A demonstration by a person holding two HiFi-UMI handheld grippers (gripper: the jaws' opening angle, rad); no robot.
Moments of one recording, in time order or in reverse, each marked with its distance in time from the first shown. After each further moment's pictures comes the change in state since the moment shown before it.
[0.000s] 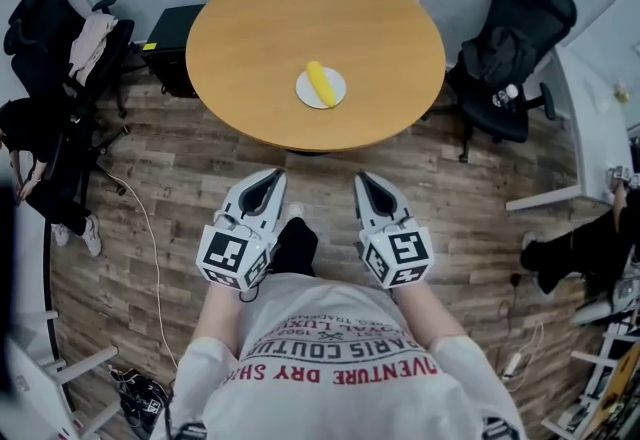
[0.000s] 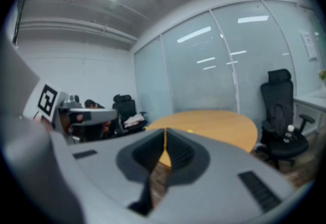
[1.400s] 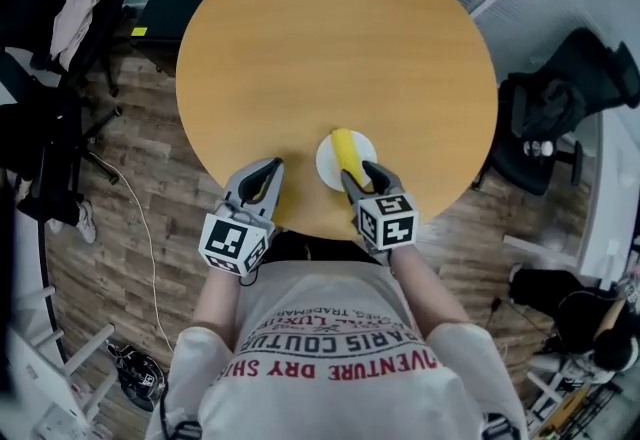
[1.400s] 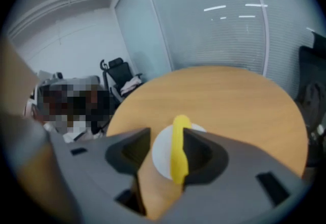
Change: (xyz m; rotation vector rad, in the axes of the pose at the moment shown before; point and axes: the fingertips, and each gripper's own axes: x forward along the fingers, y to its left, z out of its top) left arm 0.223 0.240 -0.042 -0.127 0.105 0.107; right arm 0.332 -0.130 -0.070 0.058 0.554 0.109
